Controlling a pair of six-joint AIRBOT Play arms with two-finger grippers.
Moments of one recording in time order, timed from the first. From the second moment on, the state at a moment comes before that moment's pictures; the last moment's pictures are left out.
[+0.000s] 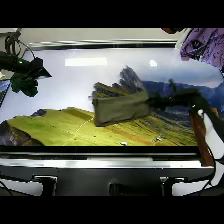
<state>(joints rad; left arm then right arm) 0.11 -1.66 2.00 1.05 -1.55 -1.60 -0.19 -1.65 1.27 2.56 -1.10 -1.91</state>
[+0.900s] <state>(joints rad) 0.11 -1.66 2.00 1.04 -1.56 -1.60 -0.59 -1.56 1.76 2.16 -1.11 -1.48</state>
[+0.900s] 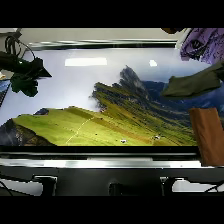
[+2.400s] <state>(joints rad) 0.11 -1.66 2.00 1.04 -1.58 -1.60 -0.67 -1.20 1.34 1.30 -1.48 -1.11</state>
